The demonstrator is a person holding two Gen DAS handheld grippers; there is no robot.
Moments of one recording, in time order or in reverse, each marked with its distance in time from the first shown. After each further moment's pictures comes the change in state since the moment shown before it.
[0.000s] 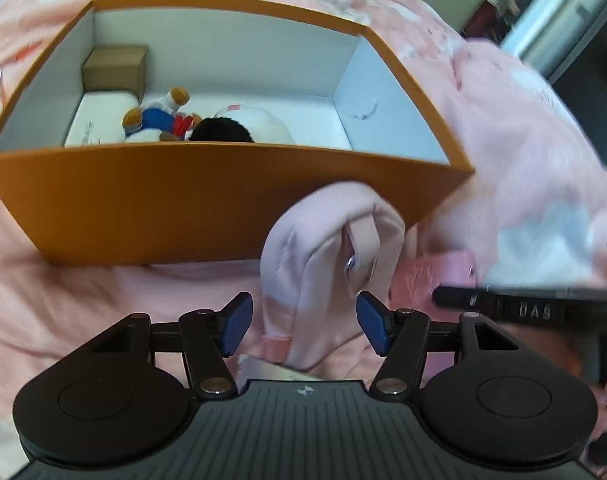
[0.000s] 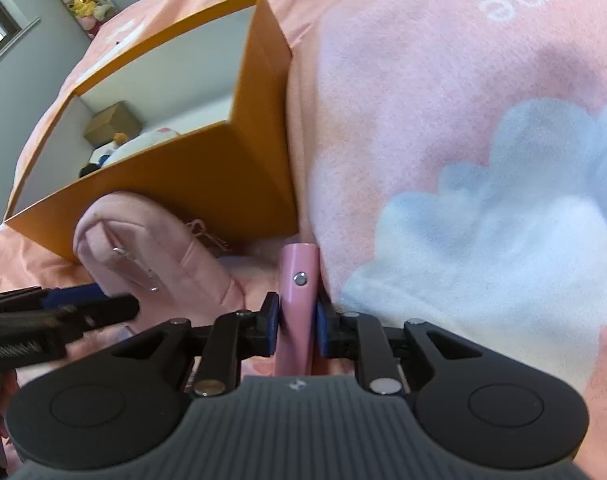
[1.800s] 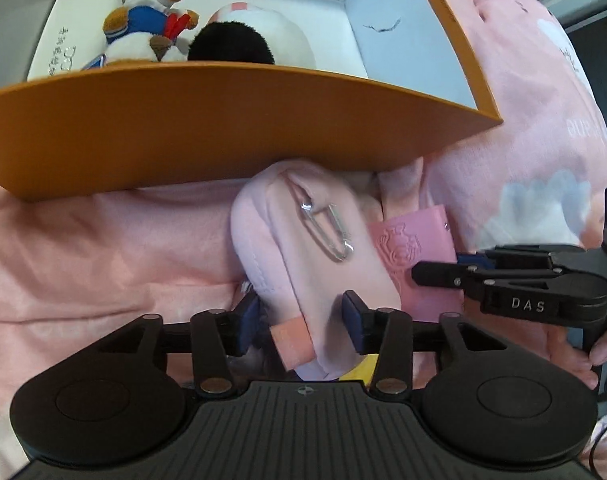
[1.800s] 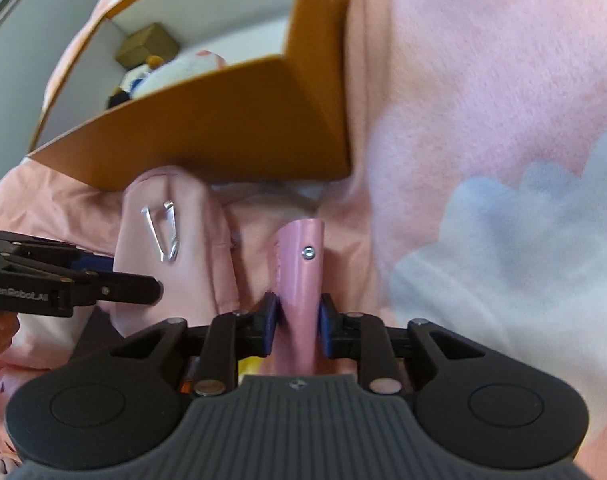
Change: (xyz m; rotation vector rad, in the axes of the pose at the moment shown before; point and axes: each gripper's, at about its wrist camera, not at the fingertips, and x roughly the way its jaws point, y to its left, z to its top) left arm 0.025 0.020 0.018 -0.062 0.364 -0.080; right arm 0.007 -0.001 0.009 -0.108 0.273 0.097
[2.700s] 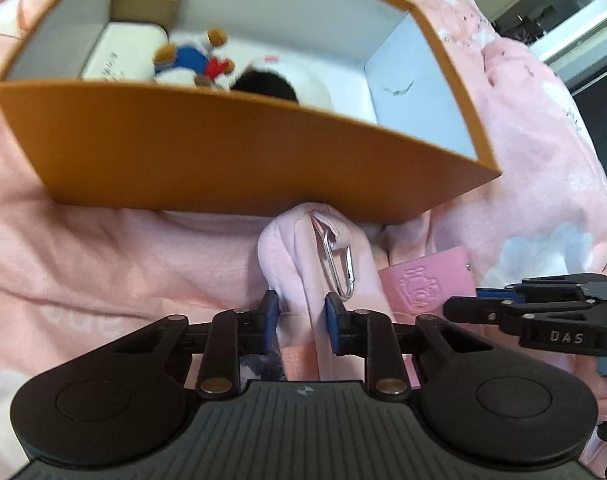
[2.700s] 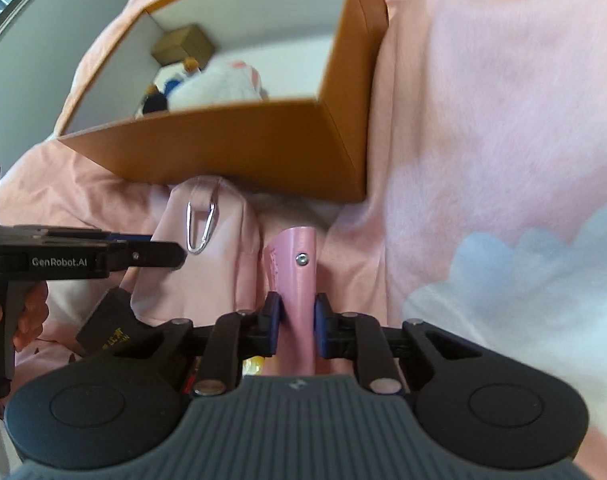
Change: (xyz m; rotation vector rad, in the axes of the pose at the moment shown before) left arm -0.034 -0.001 -0.030 -0.060 -0.223 0.025; right arm -0.023 0.012 0.011 -0.125 -0.034 0.028
